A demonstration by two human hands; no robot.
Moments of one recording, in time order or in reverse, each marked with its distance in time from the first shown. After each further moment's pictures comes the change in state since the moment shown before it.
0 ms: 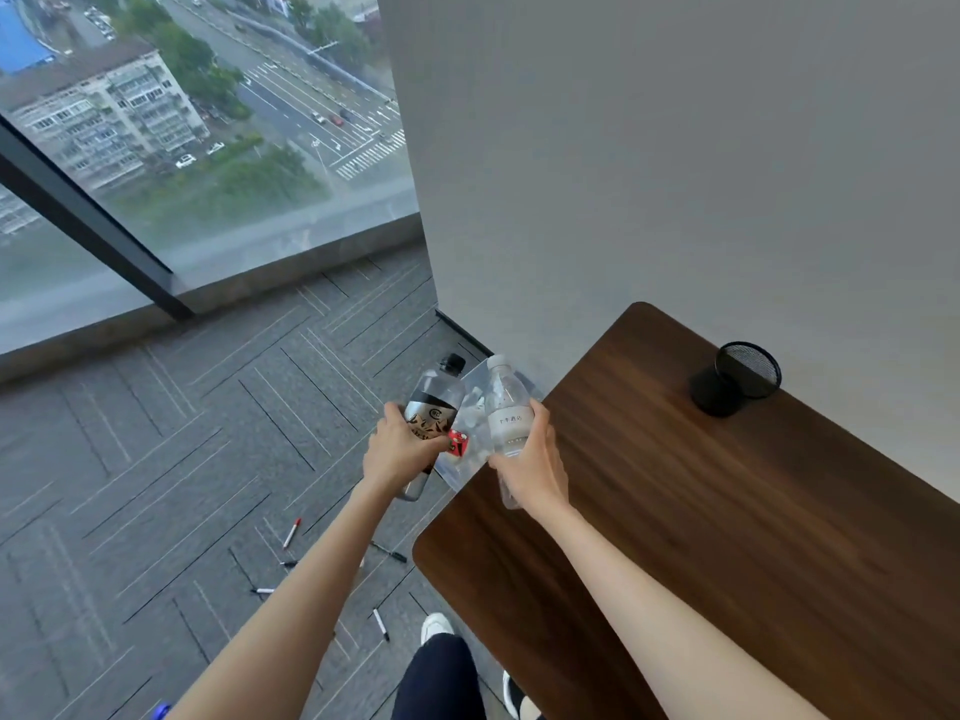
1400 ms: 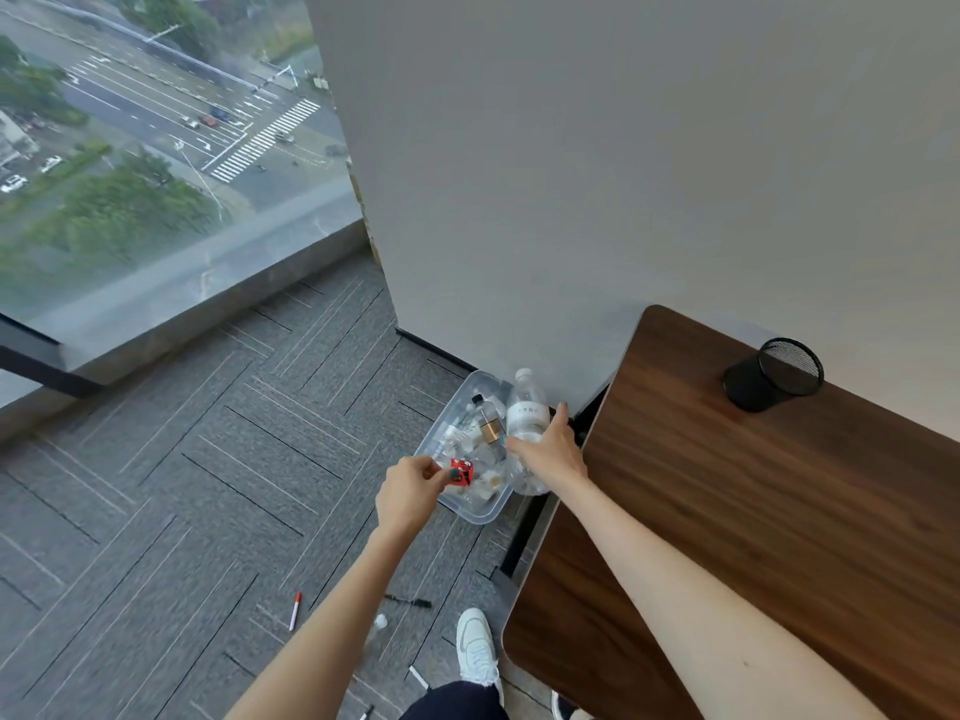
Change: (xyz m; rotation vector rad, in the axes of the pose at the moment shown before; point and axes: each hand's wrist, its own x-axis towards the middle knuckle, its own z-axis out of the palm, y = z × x) left_hand 0.125 -0.028 -0.045 0.117 -0.200 0.152; right_hand 0.112 -0.070 0.057 -0.009 0.038 0.449
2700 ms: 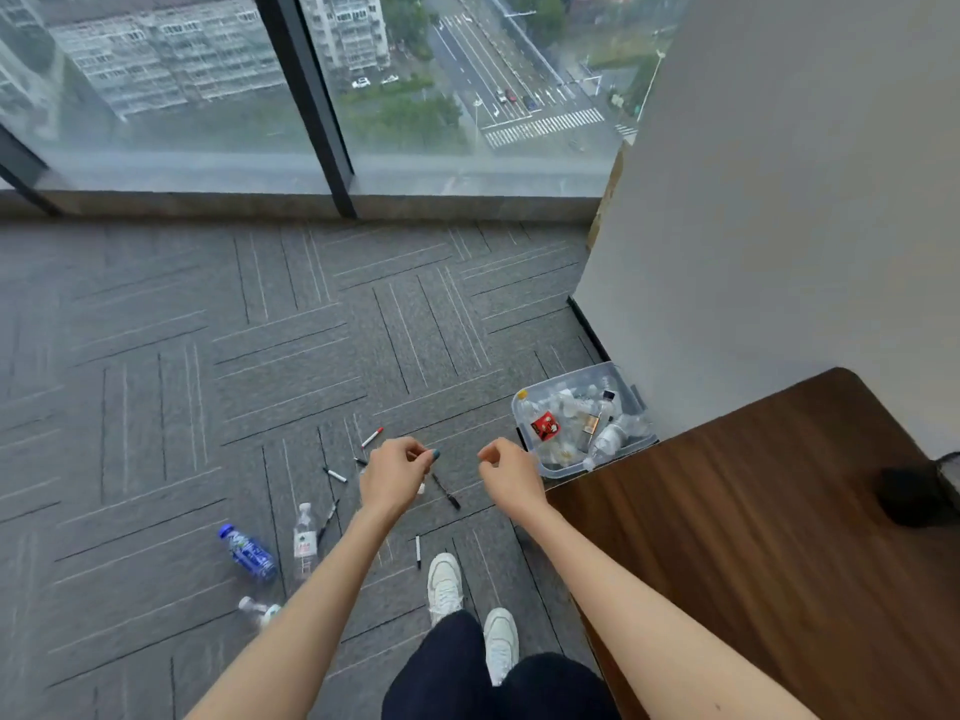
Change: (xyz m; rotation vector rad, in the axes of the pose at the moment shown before) left_hand -0.230 -0.141 0.041 -0.352 0.441 -0.392; right_hand -0.163 0.091 0.121 -0.416 -0.468 -0.654
